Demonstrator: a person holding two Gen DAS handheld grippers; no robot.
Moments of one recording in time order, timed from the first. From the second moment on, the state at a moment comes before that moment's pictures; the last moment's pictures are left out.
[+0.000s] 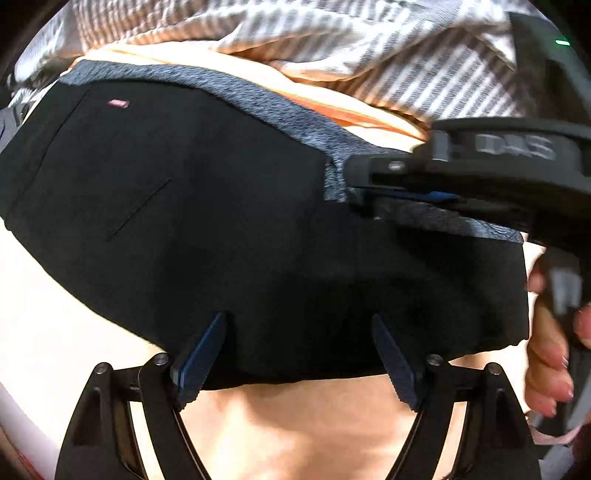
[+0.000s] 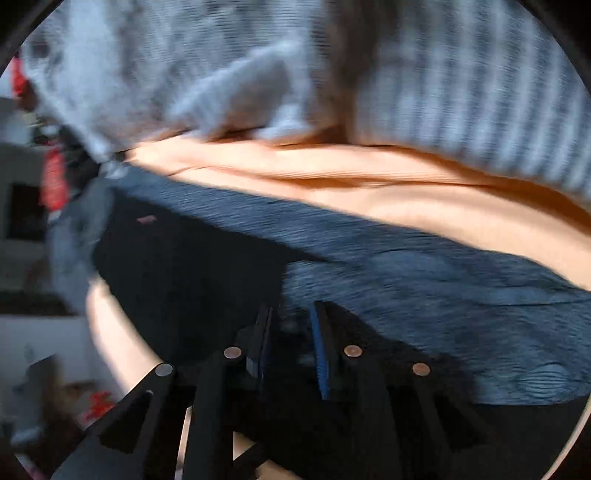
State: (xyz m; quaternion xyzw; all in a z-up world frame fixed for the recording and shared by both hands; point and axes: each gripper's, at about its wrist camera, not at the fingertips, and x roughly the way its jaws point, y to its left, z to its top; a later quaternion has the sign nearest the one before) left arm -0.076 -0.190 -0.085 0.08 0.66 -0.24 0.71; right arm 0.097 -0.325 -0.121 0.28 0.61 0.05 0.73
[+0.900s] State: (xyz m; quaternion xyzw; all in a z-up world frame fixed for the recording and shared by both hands) left arm -0.071 -0.138 -0.060 0.05 0.67 -0.20 0.71; right arm 0.002 -0.315 -0.096 0.20 0.66 -0.13 0.72
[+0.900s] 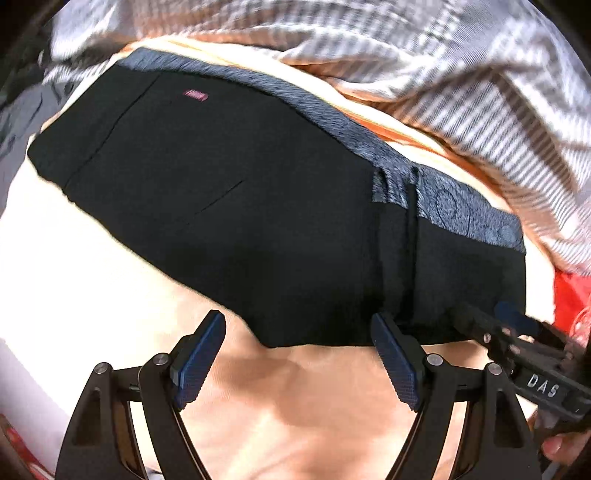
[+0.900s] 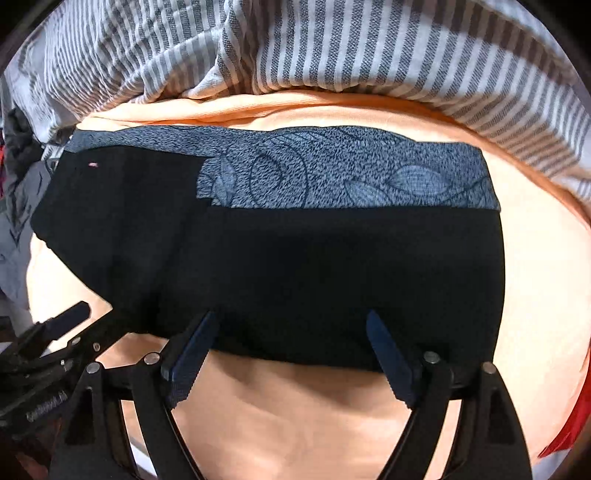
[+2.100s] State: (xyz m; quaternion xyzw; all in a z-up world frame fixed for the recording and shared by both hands) left arm 0.082 0.043 -0.109 -0.28 0.61 -0.20 0.72; right arm 0.102 -0.175 -0.113 0.17 0.66 0.04 0.73
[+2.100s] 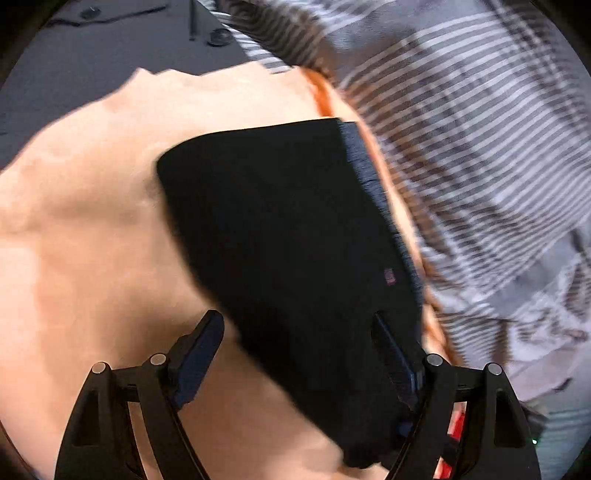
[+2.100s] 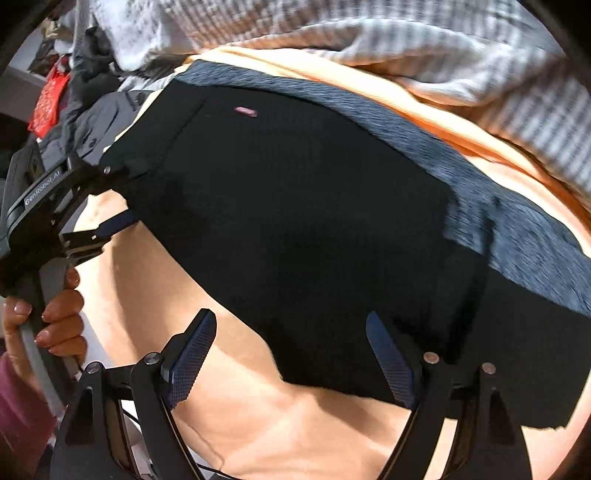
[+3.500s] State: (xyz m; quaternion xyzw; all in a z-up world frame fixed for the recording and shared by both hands) left arm 0.056 -0.066 -0.048 0.10 0.50 -0.15 0.85; right arm 0.313 -0.138 -0.017 0.15 0.69 0.19 0.69
